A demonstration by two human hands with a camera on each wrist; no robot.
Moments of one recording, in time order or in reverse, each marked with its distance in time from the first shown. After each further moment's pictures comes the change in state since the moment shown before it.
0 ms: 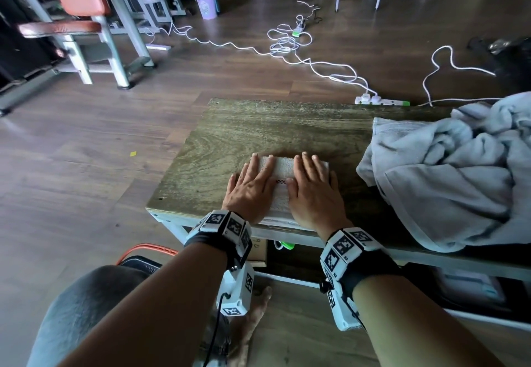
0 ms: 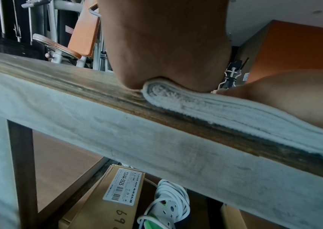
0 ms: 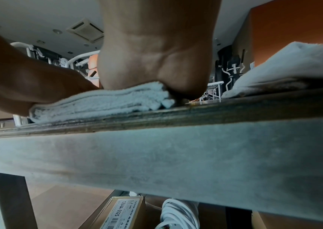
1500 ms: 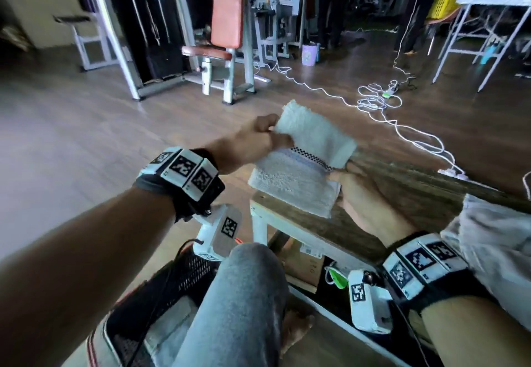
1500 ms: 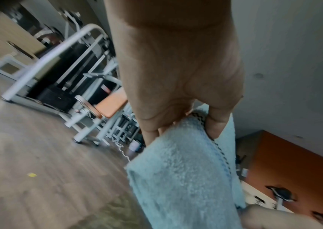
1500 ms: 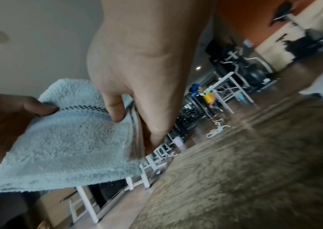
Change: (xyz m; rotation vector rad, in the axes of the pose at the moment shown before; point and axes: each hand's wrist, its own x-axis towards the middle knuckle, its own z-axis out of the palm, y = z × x) left_hand -0.149 -0.034 -0.247 -0.829 0.167 0.005; right_hand -0.031 -0.149 -0.101 1.171 -0.260 -0.102
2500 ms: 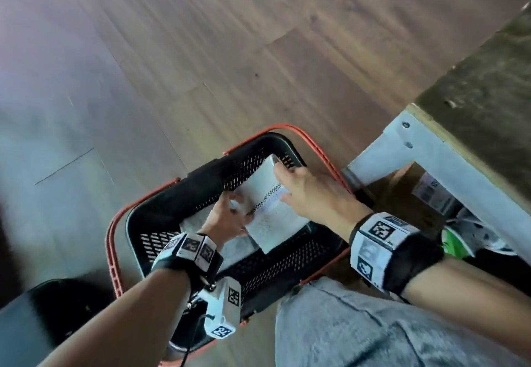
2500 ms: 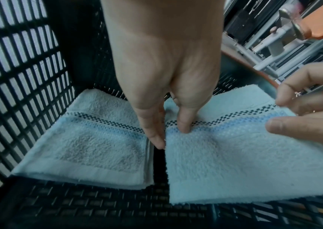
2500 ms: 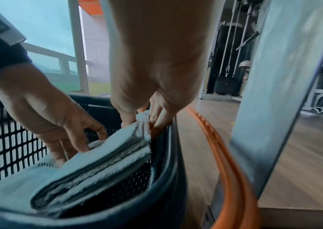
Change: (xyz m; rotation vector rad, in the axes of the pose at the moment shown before) left_hand -0.118 -0.474 0.011 -0.327 0.432 -1.038; right_hand 0.093 0.283 0.226 -1.351 -0.969 -0.318
